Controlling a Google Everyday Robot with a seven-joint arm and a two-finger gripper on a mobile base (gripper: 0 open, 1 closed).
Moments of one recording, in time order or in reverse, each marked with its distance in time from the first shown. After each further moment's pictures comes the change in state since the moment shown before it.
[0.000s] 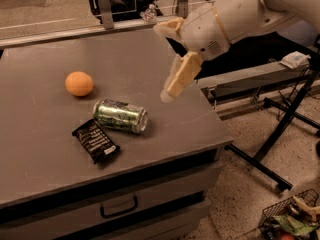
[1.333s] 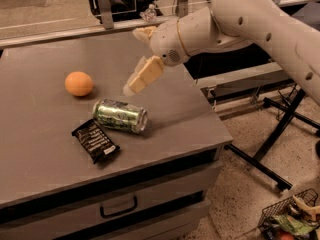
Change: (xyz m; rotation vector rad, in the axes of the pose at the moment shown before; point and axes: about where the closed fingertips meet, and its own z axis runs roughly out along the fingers) arm -0.003 -0.049 0.081 0.085 -0.125 0.106
